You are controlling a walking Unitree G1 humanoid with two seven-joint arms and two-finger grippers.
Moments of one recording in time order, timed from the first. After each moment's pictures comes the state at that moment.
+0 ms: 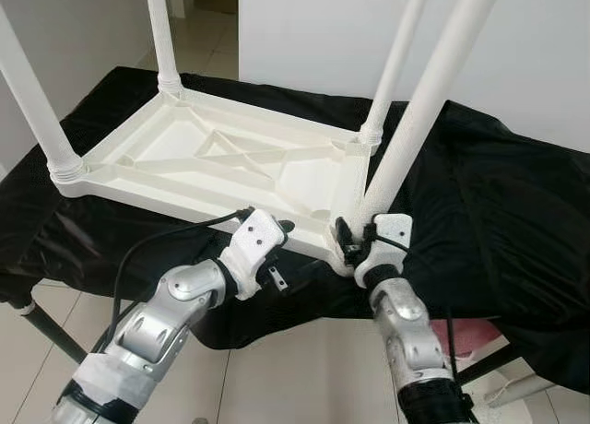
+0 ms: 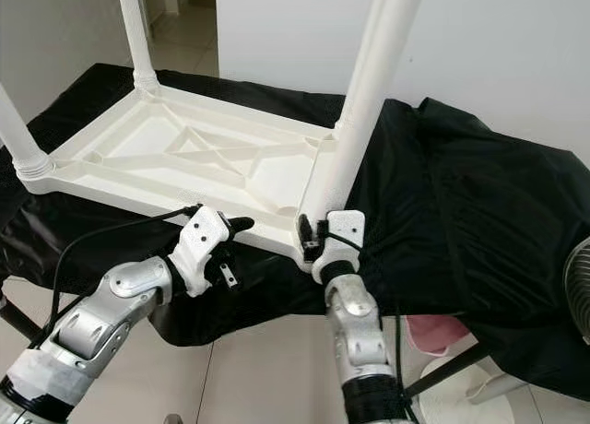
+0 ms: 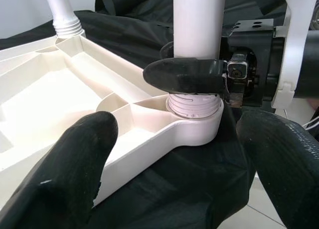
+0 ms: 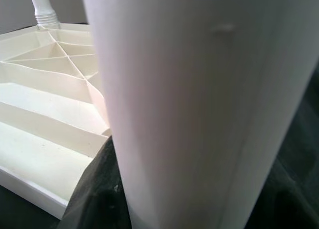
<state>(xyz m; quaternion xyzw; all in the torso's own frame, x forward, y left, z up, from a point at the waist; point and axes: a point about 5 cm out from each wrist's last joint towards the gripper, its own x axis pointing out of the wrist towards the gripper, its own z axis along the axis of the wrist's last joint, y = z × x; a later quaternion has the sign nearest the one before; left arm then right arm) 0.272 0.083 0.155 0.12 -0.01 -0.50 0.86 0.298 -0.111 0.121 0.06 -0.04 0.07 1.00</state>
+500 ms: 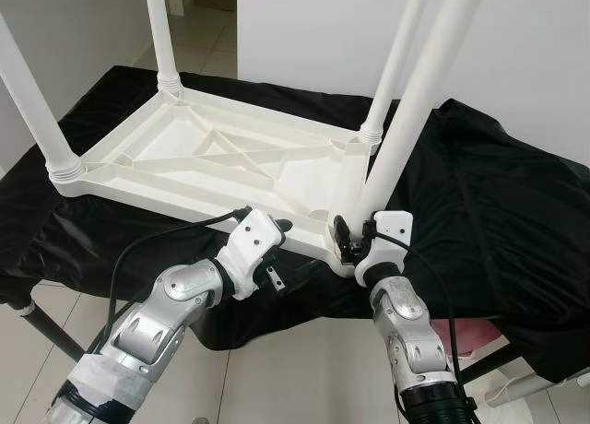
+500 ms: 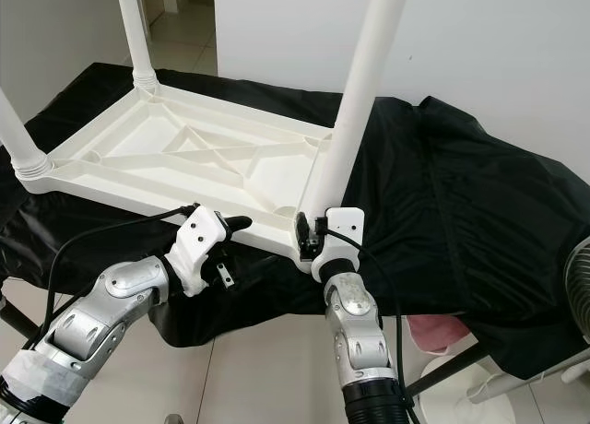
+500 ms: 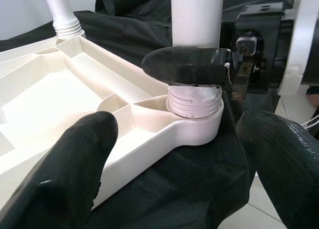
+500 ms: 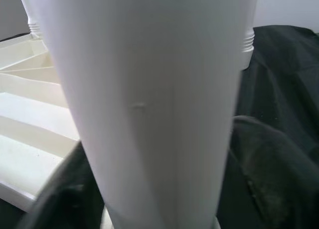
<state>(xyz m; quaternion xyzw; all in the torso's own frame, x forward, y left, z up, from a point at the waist) 0.271 0.084 0.156 0.12 -0.01 -0.50 0.86 0.292 -0.114 0.131 0.06 -0.04 0.06 1.00</state>
